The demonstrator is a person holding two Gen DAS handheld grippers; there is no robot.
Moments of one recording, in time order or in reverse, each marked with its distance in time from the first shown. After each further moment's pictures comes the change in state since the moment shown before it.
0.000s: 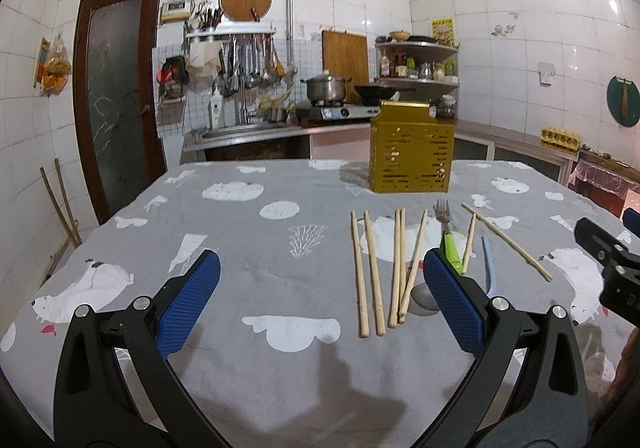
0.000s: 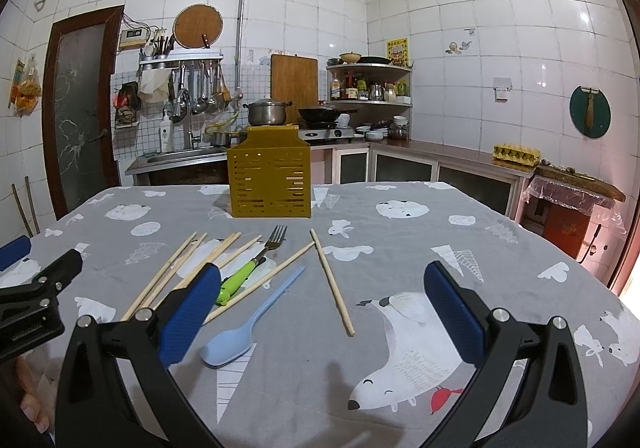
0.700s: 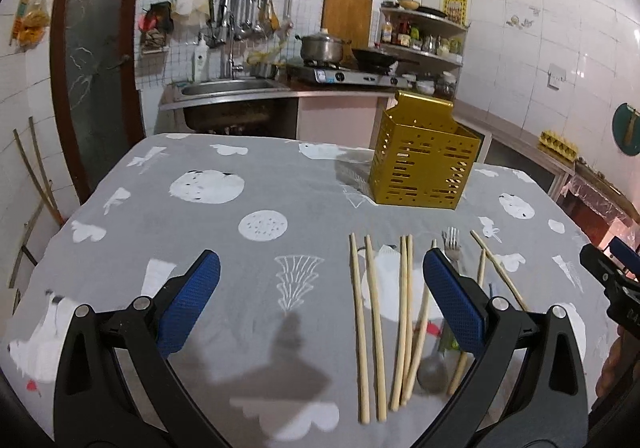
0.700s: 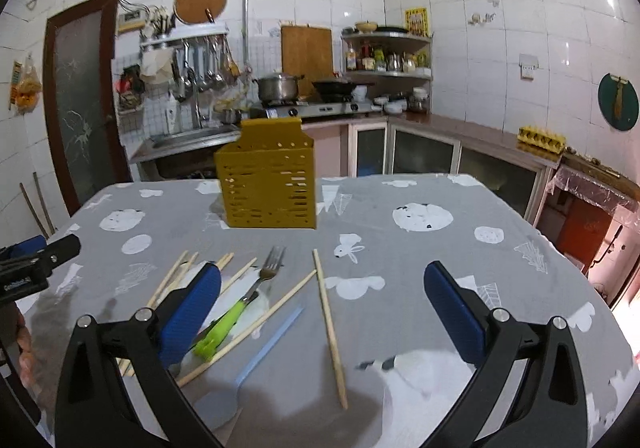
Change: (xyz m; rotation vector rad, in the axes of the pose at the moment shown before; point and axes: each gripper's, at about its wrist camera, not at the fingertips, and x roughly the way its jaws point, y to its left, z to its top) left arm 0.094 0.019 0.082 -0.091 0.188 -0.089; right arm 0.091 -0.017 0.068 0.014 0.163 0.058
